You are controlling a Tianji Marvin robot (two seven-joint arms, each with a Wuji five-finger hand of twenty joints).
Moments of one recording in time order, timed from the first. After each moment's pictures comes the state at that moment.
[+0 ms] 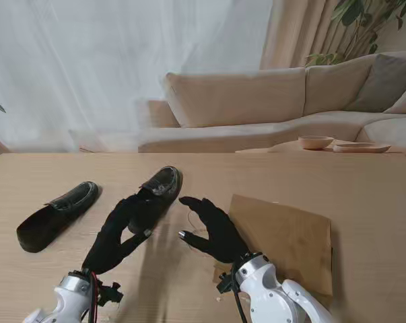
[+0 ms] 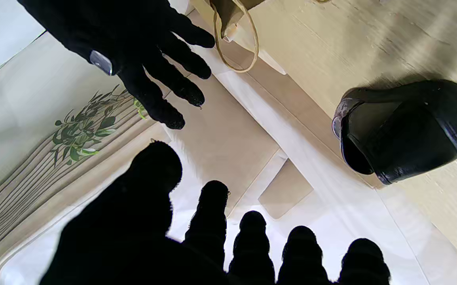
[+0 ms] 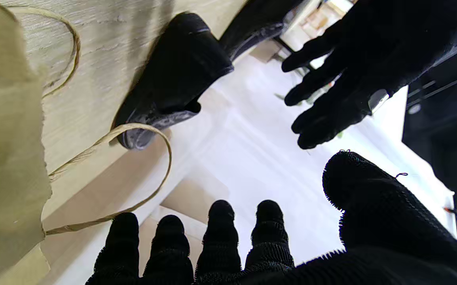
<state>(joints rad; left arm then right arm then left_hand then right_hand) 2.03 -1.15 -1.38 -1.89 0.41 -0.23 0.21 -1.73 -1.15 1.00 -1.79 -0.48 -0.07 -0.20 0.70 -0.19 0.42 -0.08 0.32 0.03 0.24 0.20 0.16 0.04 0.06 0.20 0.05 0.09 0.00 0.11 -0.07 0.26 0.01 0.08 0.35 -0.21 0.50 0.03 0.16 -0.16 0.01 0.58 0.21 -0.09 0.19 0.13 0.11 0.00 0.01 0.15 -0.05 0.04 0.26 0.53</state>
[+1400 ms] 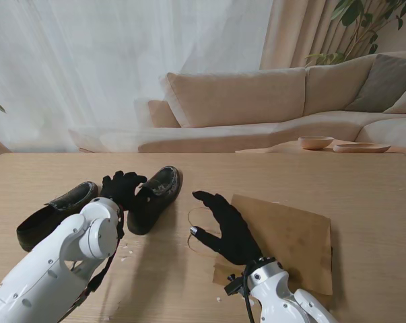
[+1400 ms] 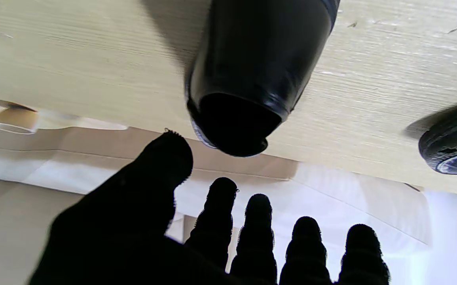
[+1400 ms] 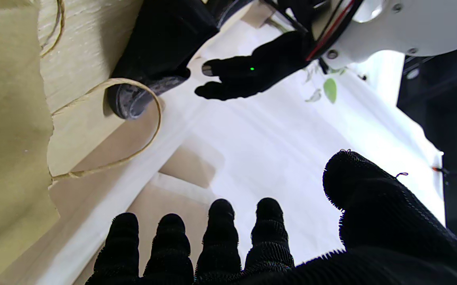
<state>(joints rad) 1.40 -1.06 -1.08 -1.65 0.82 0.45 -0.22 -1.84 -1.15 1.08 -1.88 -0.48 -0.11 -0.26 0.69 -0.31 0.59 -0.08 0.32 0.11 0.28 0.24 0.20 0.10 0.27 0.33 0.05 0.14 0.06 0.43 -0.09 0.26 0.12 0.52 0.36 -0.21 0.49 0.03 0.17 -0.16 0.01 0.61 0.21 -0.09 0.20 0.15 0.11 0.00 0.03 0.17 -0.05 0.04 0.26 0.53</state>
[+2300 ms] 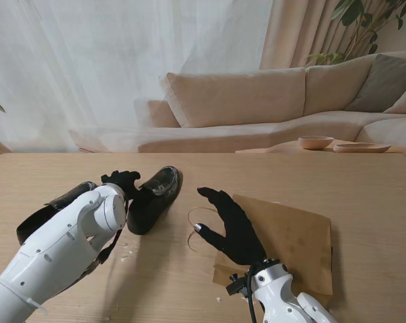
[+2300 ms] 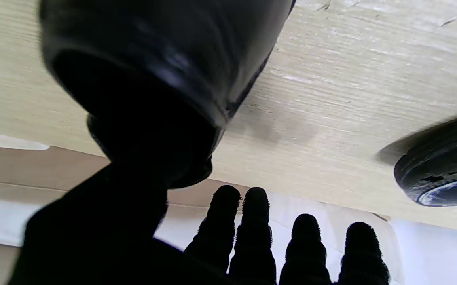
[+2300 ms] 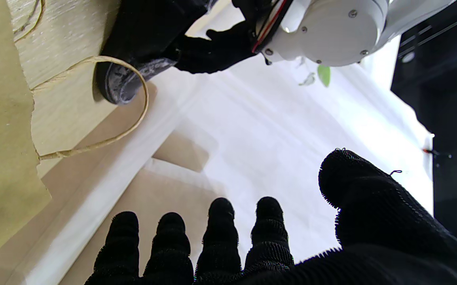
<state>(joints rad) 1.13 -1.08 -0.88 -1.35 0.67 0.58 -0.23 -1.87 -1.16 1.10 -1.92 -0.48 -0.13 -0.30 0.63 -0.42 0.74 -0.08 0.24 0.15 0.30 0.28 0.22 0.07 0.34 0.40 0.05 0.14 0.08 0.52 -0.09 0.25 0.14 0.62 0.38 -0.21 0.49 0.03 0.18 -0.16 0.01 0.64 0.21 -0.09 0.22 0.16 0.11 0.00 0.05 0.17 -0.04 0.04 0.26 0.53</state>
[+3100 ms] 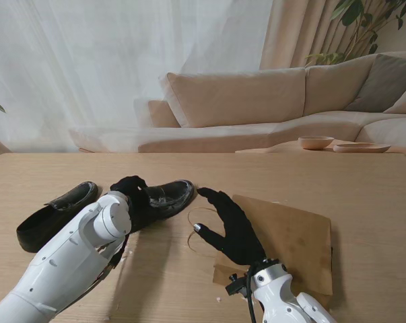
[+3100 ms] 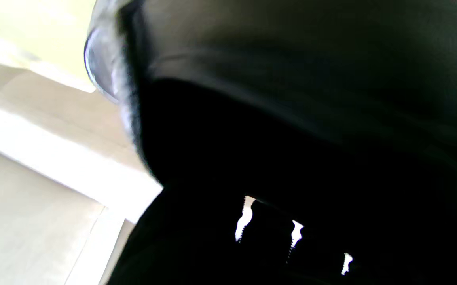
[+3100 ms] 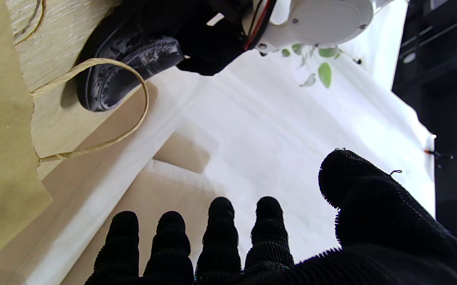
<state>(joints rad) 1.21 -1.17 -0.99 -1.28 0.46 0.43 0.03 -1.87 -1.16 1.10 -1.92 -0.48 -0.12 -0.30 1.16 -0.33 0.44 -0.10 0.81 0.22 0.52 0.49 0.94 0.39 0.60 0.77 0.46 0.46 0.76 0.93 0.03 0.43 0.29 1.13 0.38 -0.21 0.49 0.03 0.18 -0.16 0.01 0.64 0.21 -0.09 0.24 0.17 0.11 0.00 0.08 0.17 -0.04 0.04 0.26 0.54</state>
